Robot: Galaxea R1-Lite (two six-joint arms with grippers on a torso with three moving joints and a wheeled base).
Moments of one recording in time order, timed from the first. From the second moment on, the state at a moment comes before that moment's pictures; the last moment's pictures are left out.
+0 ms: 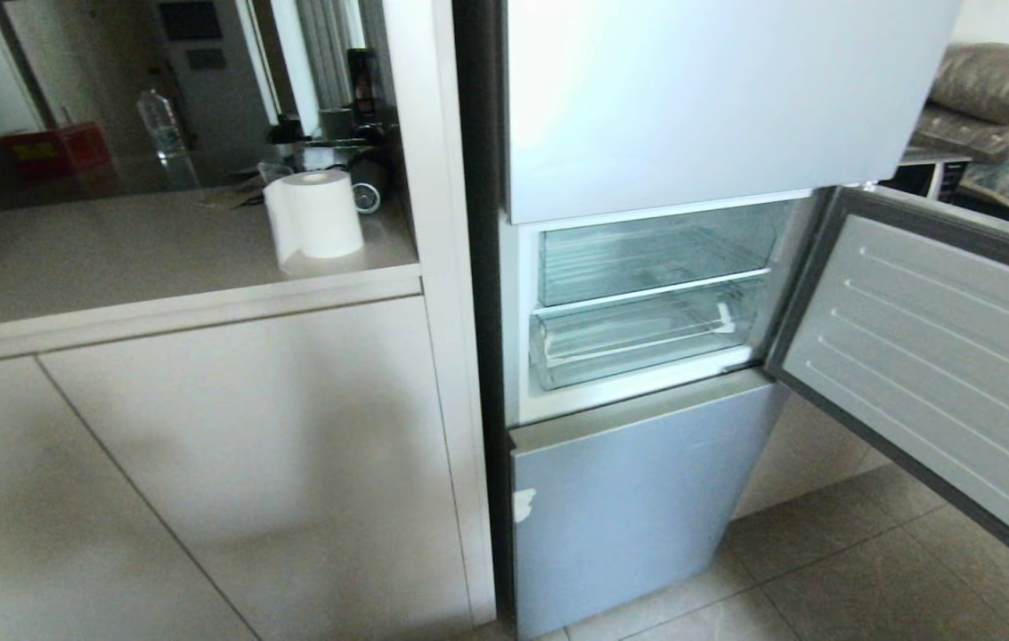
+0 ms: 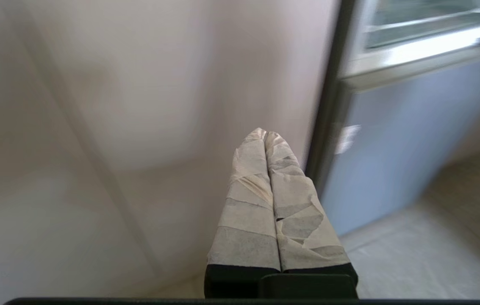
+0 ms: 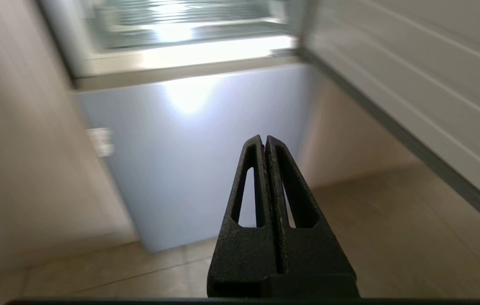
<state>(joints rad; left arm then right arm) 0.00 0.00 0.00 0.01 0.00 0.01 0.00 0.00 0.00 0.00 0.00 -0.01</state>
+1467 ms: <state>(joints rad) 0.00 0.00 0.00 0.01 0.00 0.01 0.00 0.00 0.00 0.00 0.00 -0.01</state>
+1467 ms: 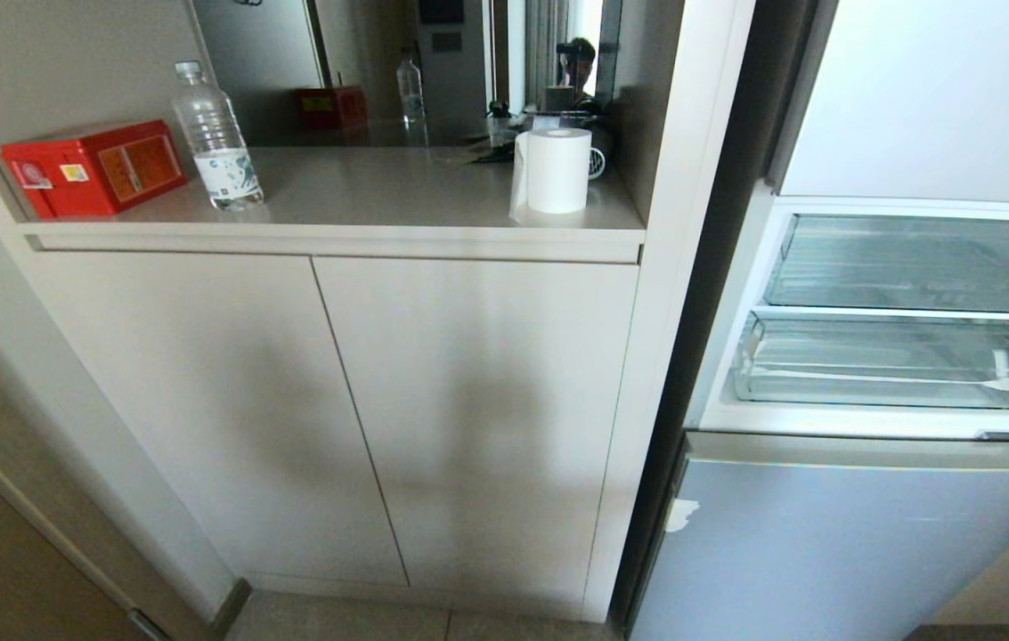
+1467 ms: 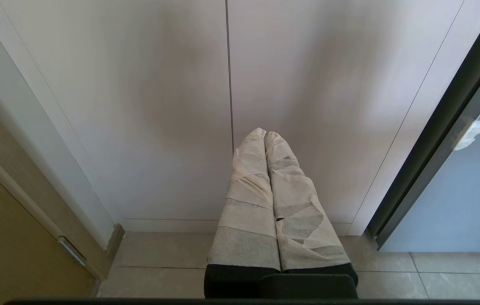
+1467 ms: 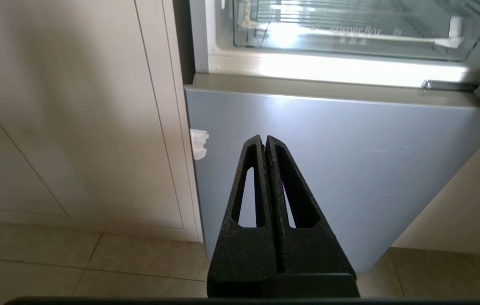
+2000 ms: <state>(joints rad) 0.00 0.00 0.00 0.01 0.00 0.01 0.00 0.00 0.00 0.00 0.00 -0.01</state>
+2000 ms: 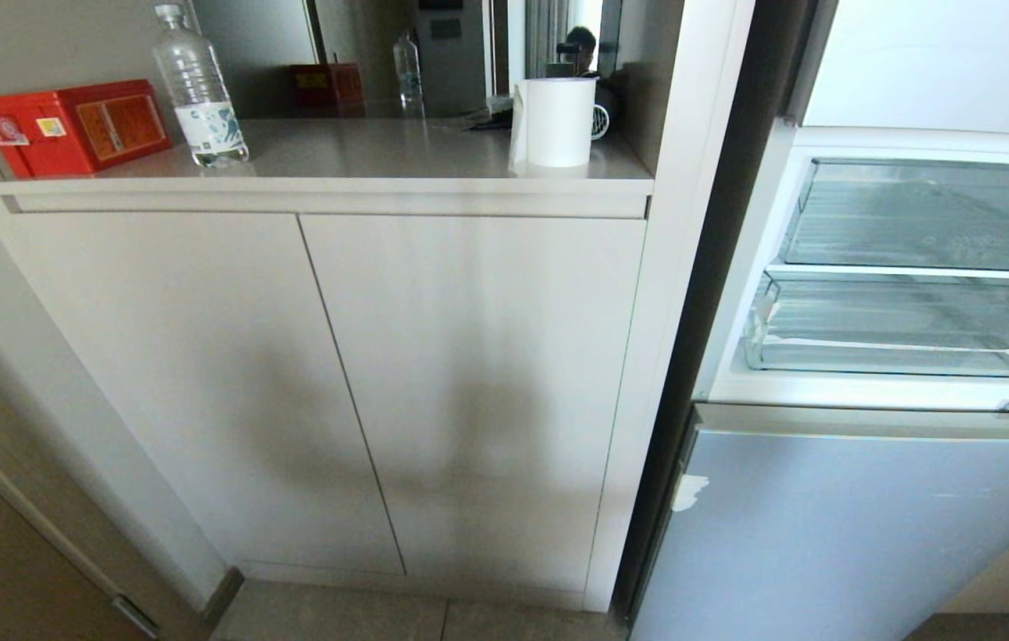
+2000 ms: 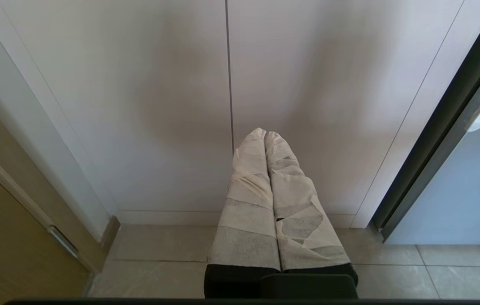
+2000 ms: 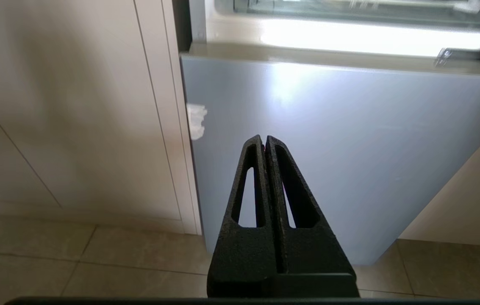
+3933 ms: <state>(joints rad) 0.00 0.00 0.00 0.01 0.00 0.01 0.02 1.89 -0.68 -1.32 0.05 0.00</state>
